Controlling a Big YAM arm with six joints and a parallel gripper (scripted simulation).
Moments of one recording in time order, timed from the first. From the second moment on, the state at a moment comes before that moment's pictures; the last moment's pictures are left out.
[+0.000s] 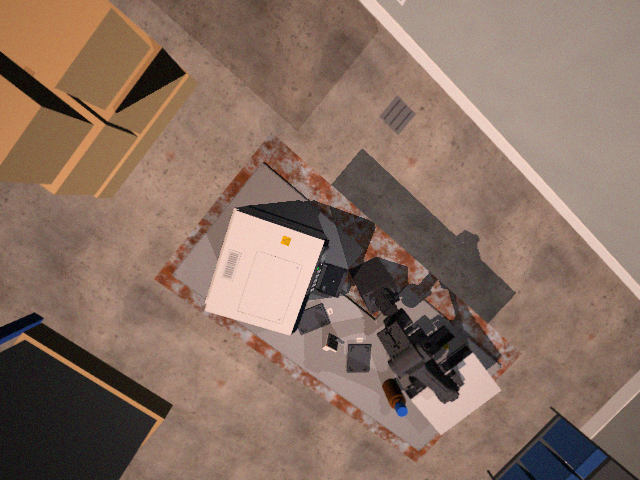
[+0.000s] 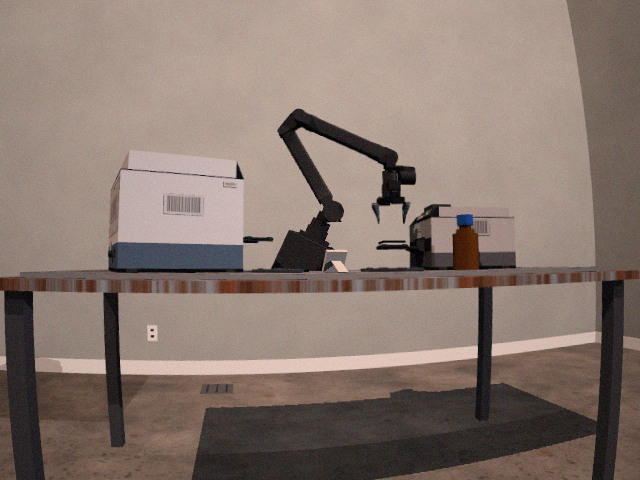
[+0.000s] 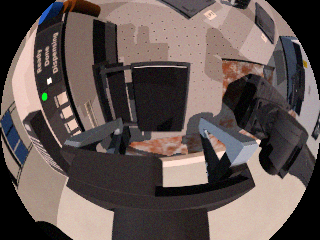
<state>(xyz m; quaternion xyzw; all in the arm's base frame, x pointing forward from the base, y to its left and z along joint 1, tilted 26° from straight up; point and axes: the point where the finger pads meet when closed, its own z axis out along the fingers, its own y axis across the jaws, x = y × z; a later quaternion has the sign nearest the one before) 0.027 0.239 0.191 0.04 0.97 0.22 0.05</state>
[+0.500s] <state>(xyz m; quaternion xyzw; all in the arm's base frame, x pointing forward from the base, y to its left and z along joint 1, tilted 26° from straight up) 0.025 0.242 0.182 0.04 0.97 0.22 0.05</state>
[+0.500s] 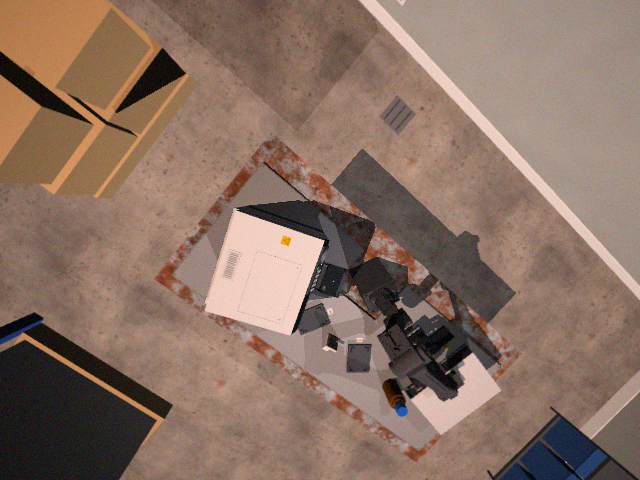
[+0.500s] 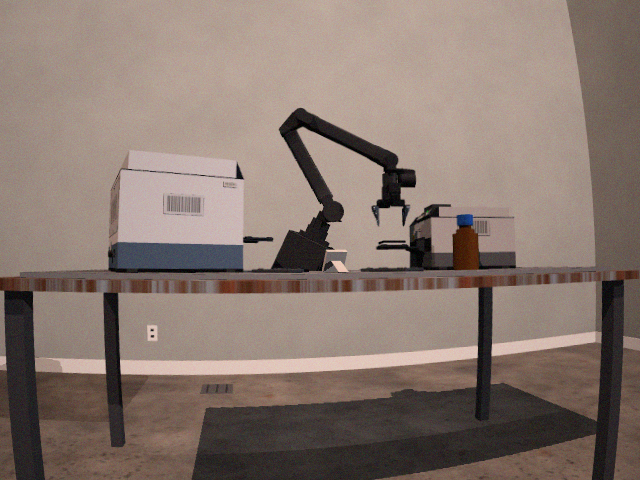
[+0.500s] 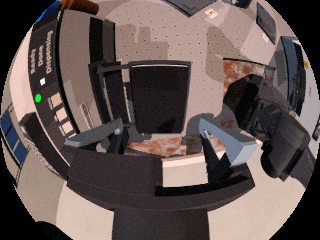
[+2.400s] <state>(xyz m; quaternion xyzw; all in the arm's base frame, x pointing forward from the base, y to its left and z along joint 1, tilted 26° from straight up) 0.024 0.257 0.155 0.04 0.97 0.22 0.05</state>
